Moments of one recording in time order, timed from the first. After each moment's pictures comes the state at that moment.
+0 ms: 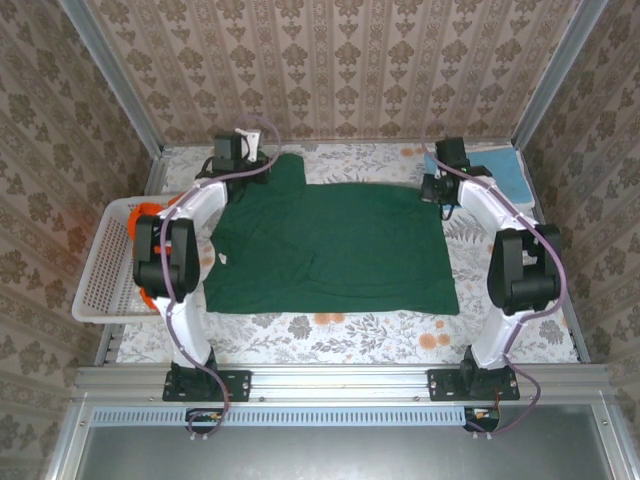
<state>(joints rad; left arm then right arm) -0.21 1.90 1.40 -0.09 0.22 -0.06 0.05 1.78 1.36 -0.57 0.08 0.29</state>
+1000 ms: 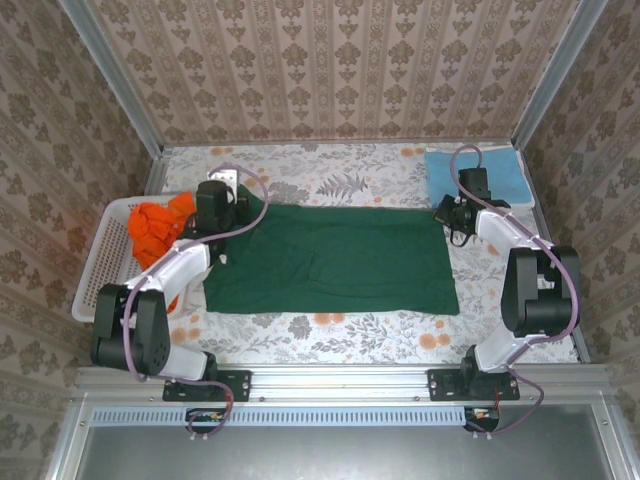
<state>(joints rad) -0.24 1.39 0.81 0.10 -0.09 -0.08 -0.05 1.63 1.04 -0.37 -0.03 0.51</state>
